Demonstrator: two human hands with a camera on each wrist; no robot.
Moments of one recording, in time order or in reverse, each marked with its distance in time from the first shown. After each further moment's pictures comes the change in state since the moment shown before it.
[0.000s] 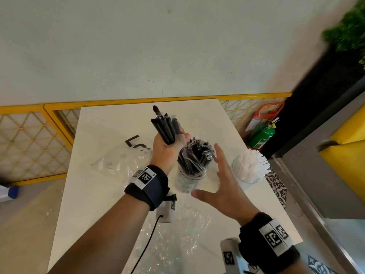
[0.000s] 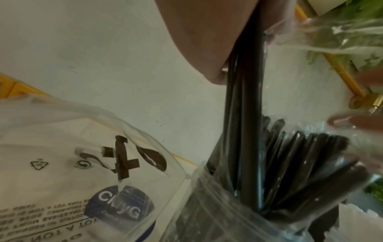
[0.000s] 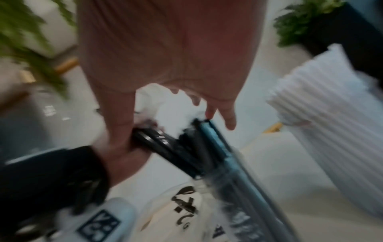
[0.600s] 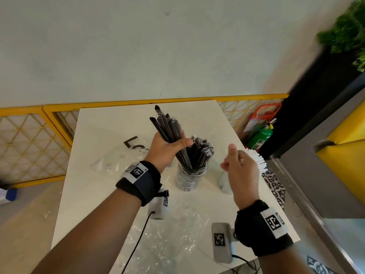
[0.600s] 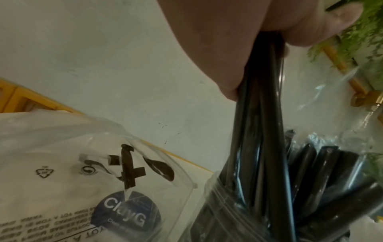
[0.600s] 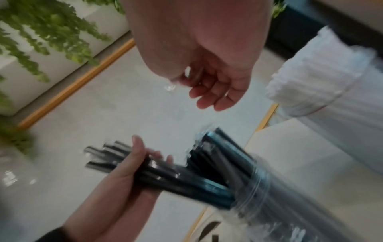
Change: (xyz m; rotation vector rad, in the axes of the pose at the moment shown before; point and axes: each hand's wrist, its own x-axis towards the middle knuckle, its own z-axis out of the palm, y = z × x) left_hand 0.004 0.010 -0.008 0.060 -0.183 -0.079; right_hand 0.023 -0.017 -0.022 0.182 0.615 0.379
